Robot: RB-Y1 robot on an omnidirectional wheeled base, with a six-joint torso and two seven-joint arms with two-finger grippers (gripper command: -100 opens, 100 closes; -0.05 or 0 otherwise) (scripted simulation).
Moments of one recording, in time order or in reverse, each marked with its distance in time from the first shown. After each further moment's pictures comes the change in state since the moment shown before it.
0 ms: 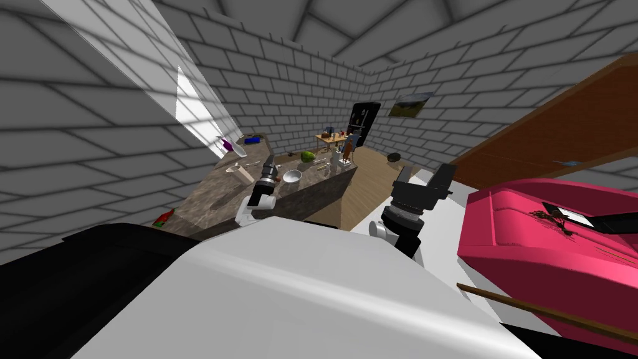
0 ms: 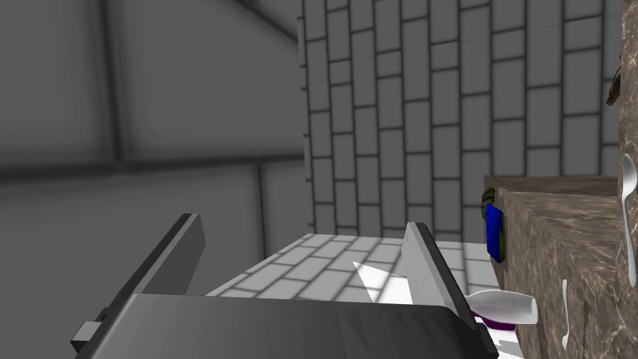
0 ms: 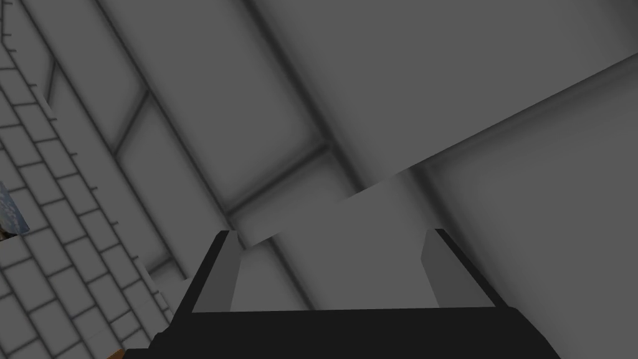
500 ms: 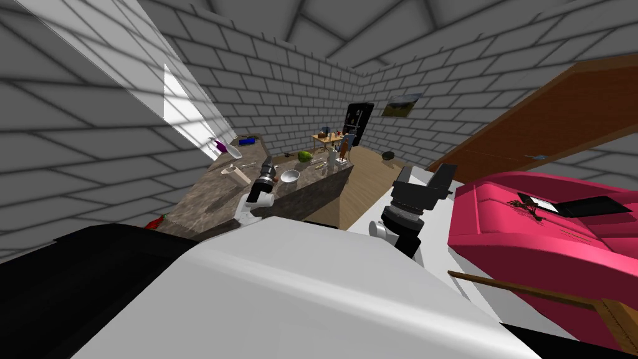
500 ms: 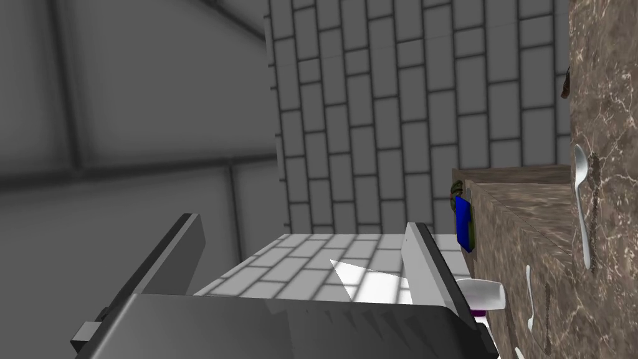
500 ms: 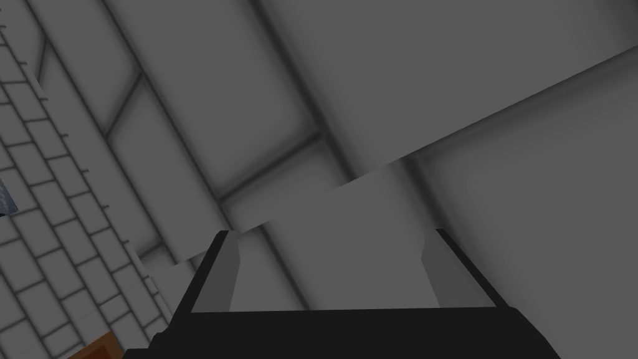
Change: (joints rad) left arm -0.045 0.005 0.050 0.024 0.002 0.124 0.008; right arm 0.000 0.000 0.000 0.000 0.000 0.000 0.000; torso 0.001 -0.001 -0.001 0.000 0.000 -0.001
